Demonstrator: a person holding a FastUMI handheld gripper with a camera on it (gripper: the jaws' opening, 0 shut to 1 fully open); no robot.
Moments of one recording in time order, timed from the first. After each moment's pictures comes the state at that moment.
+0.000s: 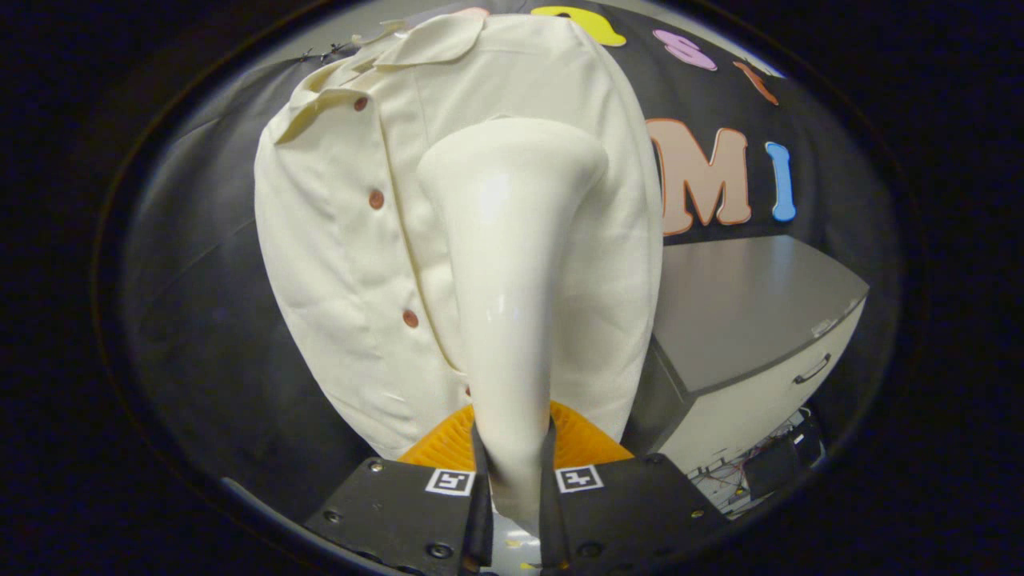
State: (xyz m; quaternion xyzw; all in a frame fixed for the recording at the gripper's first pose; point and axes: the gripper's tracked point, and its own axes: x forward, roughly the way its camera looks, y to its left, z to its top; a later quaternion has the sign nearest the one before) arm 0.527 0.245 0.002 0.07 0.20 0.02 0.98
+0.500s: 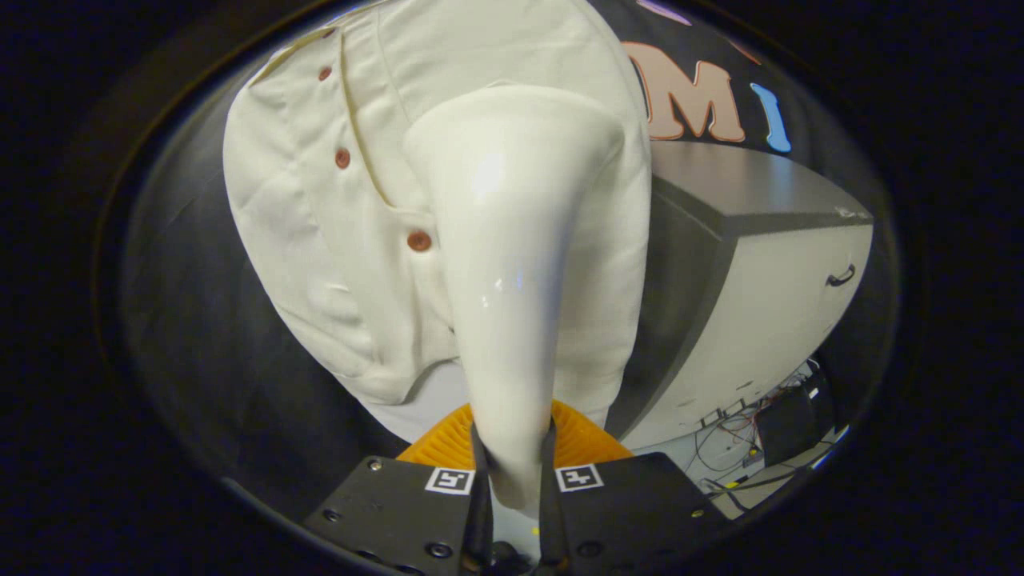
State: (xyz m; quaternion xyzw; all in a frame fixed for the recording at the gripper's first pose) arm 0.501 0.240 -0.122 0.08 0.31 0.01 0.95
